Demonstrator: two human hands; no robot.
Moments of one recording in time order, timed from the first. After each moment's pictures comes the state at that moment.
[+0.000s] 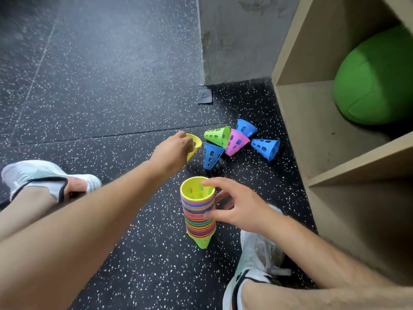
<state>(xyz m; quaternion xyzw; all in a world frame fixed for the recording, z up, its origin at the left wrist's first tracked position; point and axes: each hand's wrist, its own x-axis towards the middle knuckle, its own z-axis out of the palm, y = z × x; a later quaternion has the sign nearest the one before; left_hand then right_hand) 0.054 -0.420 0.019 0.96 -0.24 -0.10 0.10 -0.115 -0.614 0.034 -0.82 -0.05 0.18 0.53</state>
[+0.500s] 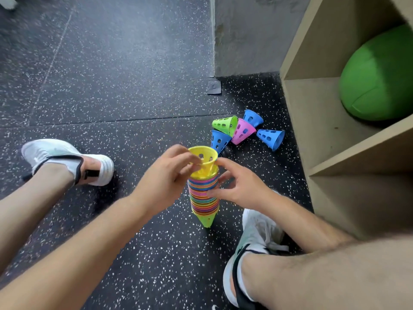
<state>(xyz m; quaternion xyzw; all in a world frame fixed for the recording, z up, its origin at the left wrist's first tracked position) -0.077 -0.373 0.088 0.90 -0.29 -0.04 0.33 -0.117 -0.603 0.046 -0.83 -0.03 0.19 0.53</state>
